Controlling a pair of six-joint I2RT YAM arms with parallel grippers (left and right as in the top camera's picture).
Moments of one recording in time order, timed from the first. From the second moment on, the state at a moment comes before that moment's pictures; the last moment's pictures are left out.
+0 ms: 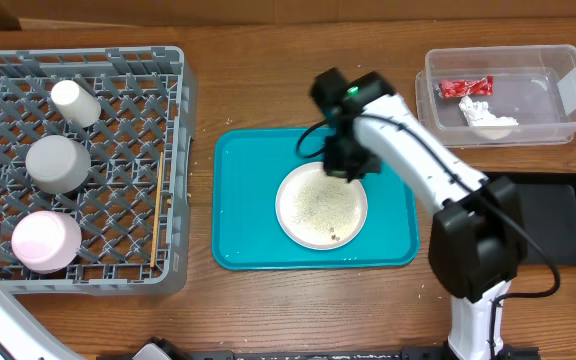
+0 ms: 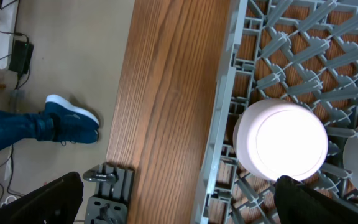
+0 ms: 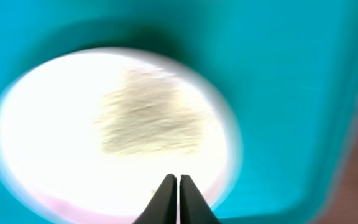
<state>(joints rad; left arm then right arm) 0.81 1.34 1.55 -1.53 -0.42 -0.90 0.53 2.08 1.78 -1.33 0.02 0.59</state>
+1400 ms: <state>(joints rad) 0.81 1.34 1.55 -1.53 -0.42 -0.90 0.94 2.10 1.48 -0.87 0.22 0.75</state>
